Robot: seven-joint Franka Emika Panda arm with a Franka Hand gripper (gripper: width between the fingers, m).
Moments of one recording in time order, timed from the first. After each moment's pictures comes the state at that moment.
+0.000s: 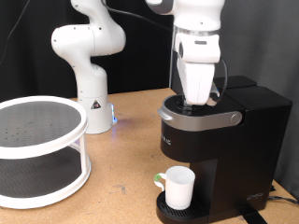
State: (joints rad) arm 0.10 -0.02 0.10 -2.10 0.00 2.05 -0.24
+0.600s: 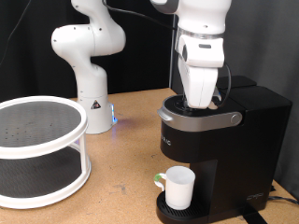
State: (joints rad) arm 0.10 0.02 0.10 -2.04 -0.01 1.97 -0.24
